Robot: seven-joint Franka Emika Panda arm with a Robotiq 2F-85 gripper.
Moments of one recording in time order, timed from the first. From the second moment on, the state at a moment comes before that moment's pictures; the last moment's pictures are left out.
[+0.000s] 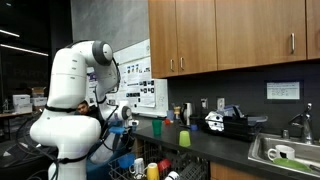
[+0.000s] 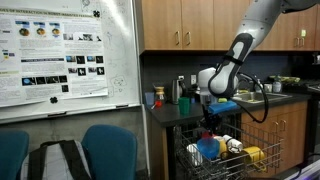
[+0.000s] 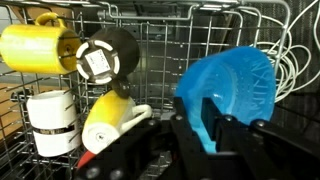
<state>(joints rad) 0.38 0.14 0.02 -2.54 -0.15 2.62 0.57</state>
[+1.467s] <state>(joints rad) 0.26 0.33 0.18 -2.52 0.12 2.72 0.39</state>
